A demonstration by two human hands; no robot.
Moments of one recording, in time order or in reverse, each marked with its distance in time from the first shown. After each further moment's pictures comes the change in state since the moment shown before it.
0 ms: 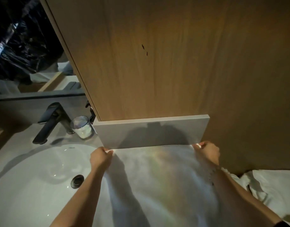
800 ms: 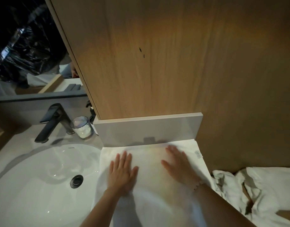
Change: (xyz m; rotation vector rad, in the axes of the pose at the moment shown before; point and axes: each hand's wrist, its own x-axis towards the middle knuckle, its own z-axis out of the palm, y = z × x) left_hand -0.078 -0.014 0.049 0.425 -0.166 0.524; right_hand -0.060 0.021 0.053 -0.325 -0.325 -0.682
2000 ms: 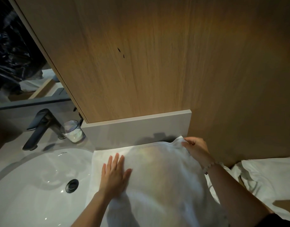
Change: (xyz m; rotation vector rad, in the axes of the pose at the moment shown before) left_hand 0.002 0.000 -0.001 0.001 -0.007 0.015; right_hand 0.016 0.062 -0.066 0.648 0.272 0.208
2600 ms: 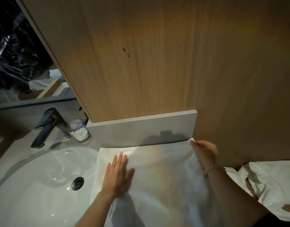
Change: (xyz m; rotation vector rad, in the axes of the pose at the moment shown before) left_hand -0.003 -0.005 0.000 -0.067 0.008 -0.006; right_hand -0.002 0.011 0.013 0.044 0.368 0.173
